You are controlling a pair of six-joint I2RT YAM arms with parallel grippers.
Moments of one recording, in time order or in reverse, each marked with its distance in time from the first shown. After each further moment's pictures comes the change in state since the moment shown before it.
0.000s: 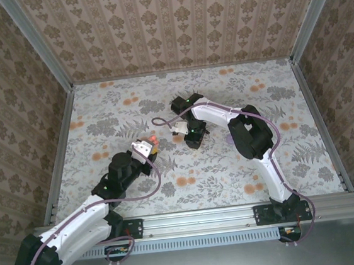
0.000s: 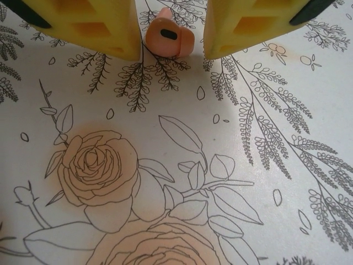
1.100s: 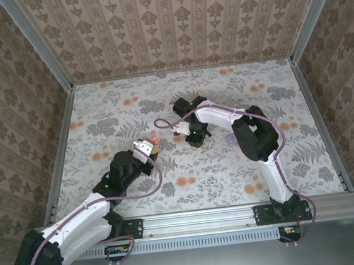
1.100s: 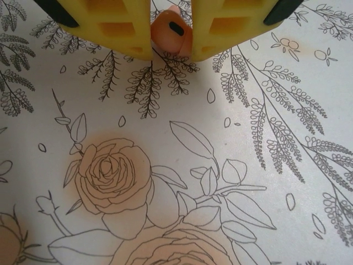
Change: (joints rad) left arm 0.006 0.045 0.008 0.001 0.016 0.000; right arm -0.001 -0.081 -0.133 0.132 0.030 0.019
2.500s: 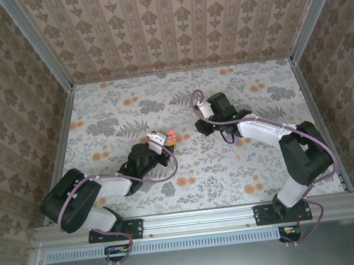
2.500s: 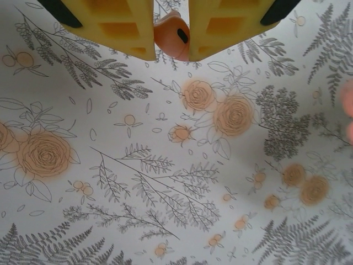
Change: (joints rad) left arm -0.051 0.615 0.043 0.650 0.083 -0.183; right arm -0.153 -0.544 -0.679 0.874 -0.201 0.523
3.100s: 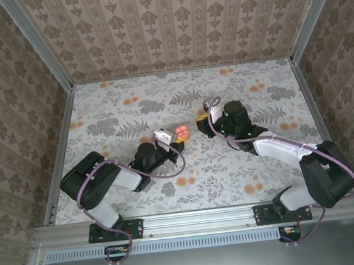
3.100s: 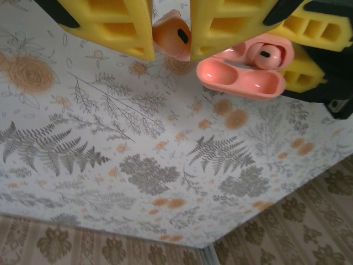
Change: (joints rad) left arm -0.042 0.224 0.065 0.313 0.101 -0.082; right arm -0.003 -0.248 -0.289 0.457 -0.108 0.037
